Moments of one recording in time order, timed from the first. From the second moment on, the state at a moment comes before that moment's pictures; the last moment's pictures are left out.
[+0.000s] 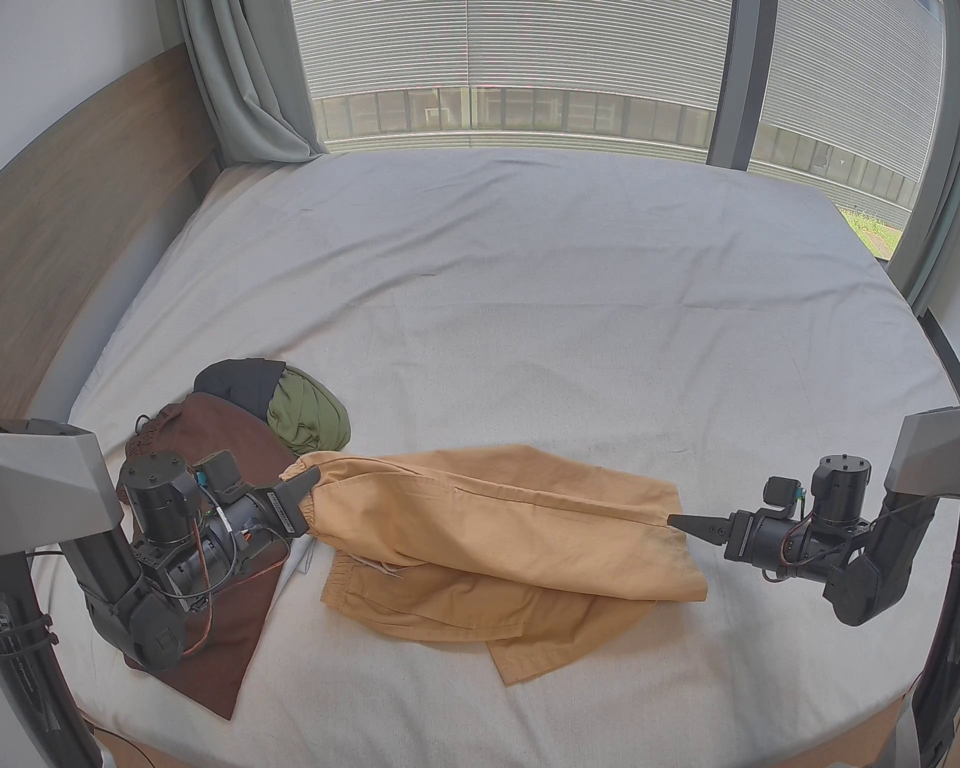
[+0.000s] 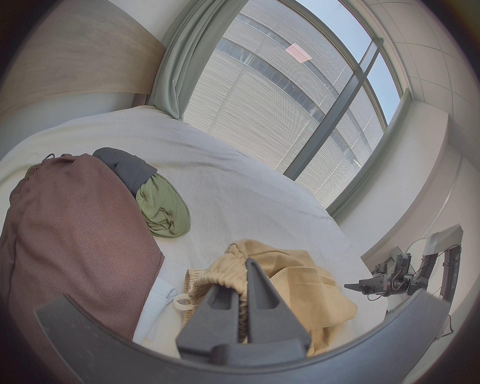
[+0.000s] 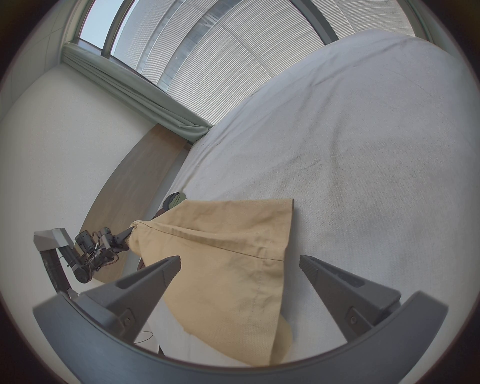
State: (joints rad) left arm -0.21 2.09 -0.38 -1.55 -0.21 -0.42; right arm 0.09 2.18 -0.42 -1.35 0.59 0.44
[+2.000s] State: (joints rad) left arm -0.21 2.09 -0.39 -1.55 -0.21 -0.42; right arm 0.14 2.27 -0.39 -1.54 0.66 0.57
